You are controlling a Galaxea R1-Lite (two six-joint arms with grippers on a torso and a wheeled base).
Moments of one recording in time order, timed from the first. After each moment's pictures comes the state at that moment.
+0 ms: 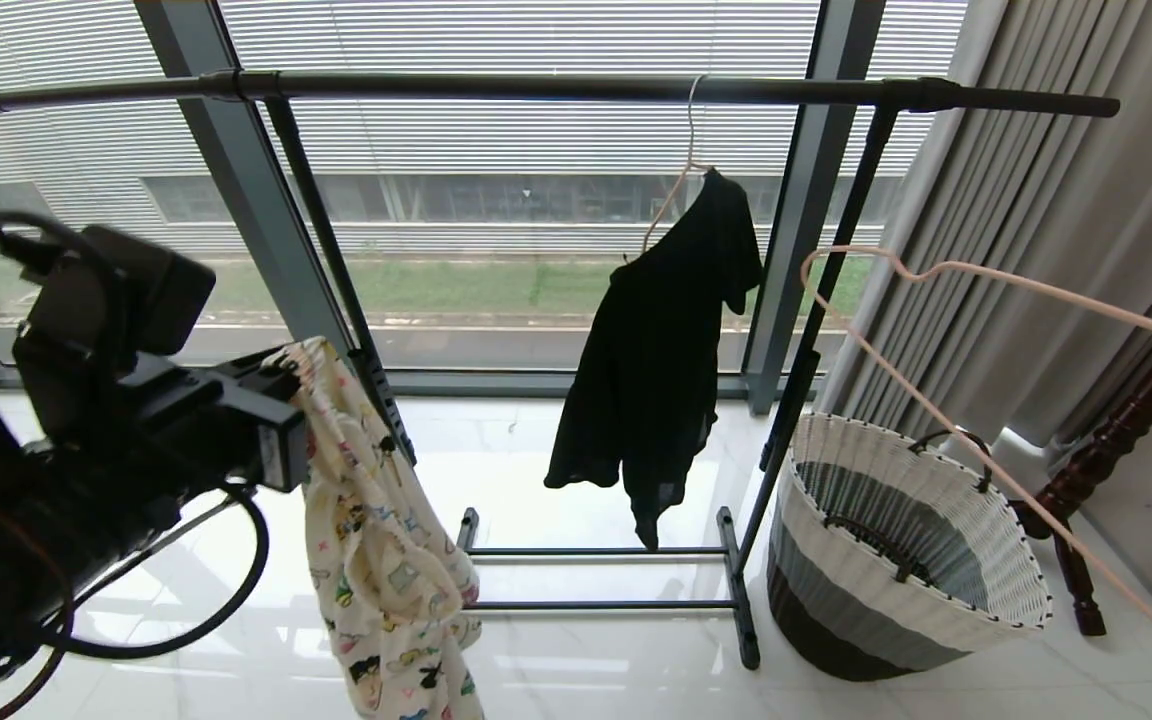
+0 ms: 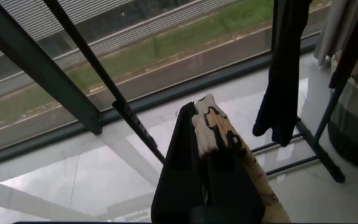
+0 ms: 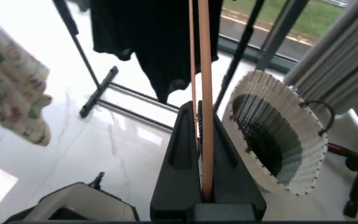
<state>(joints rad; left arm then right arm) -0.42 1.30 -0.57 -0.71 0.20 0.33 0.74 0.80 -0.63 0.03 -0.21 0.00</state>
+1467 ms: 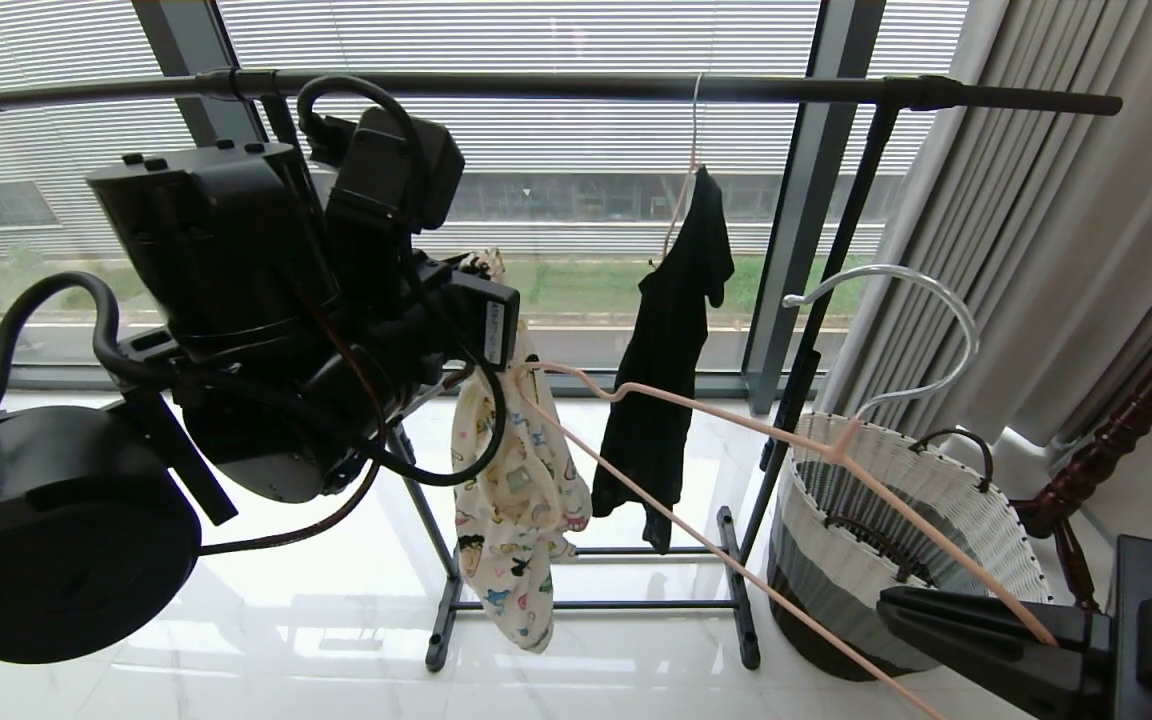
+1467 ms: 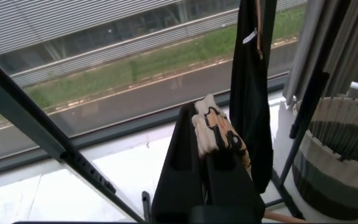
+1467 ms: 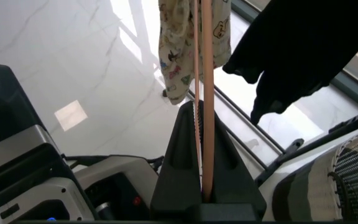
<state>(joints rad) -0.64 1.63 -0.96 -0.71 0.38 0.30 1.16 1.11 -0.60 -0.22 -0.21 0.00</state>
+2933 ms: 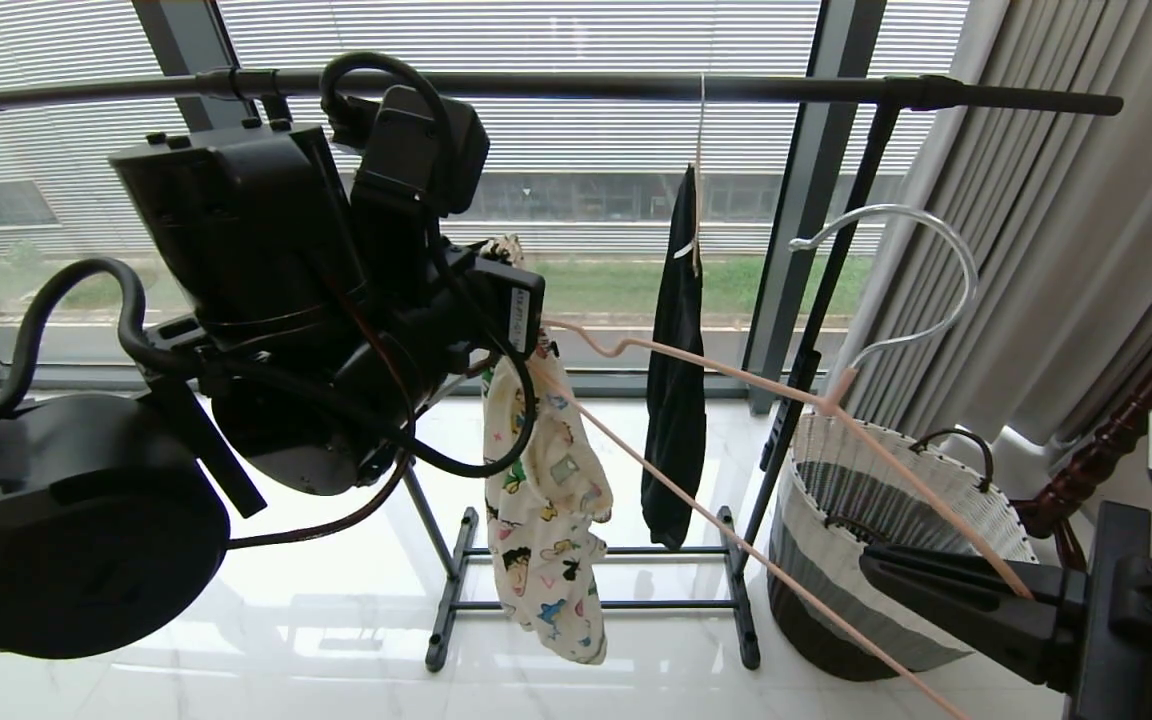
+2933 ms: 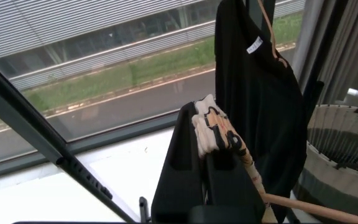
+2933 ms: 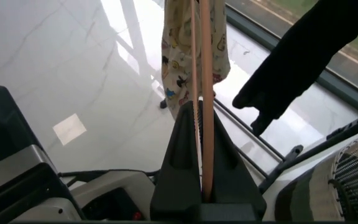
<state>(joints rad) -0.69 1.65 -1.01 -0.71 0.44 0.31 1.12 1.15 -0.61 -0.31 -0.21 0.01</state>
